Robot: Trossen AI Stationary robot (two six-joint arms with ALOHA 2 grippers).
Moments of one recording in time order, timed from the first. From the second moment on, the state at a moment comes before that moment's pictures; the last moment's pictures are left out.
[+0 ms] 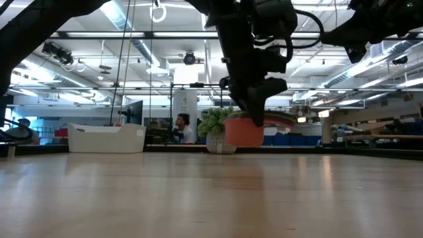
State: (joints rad) left arm 0.00 2.32 2.02 -0.85 -0.47 -0.17; right arm 0.07 0.37 0.41 -0.25 0.26 0.23
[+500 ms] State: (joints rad) left arm 0.03 2.24 2.02 -0.97 -0.45 -0.22; right arm 0.07 0.37 0.41 -0.20 0.26 0.23
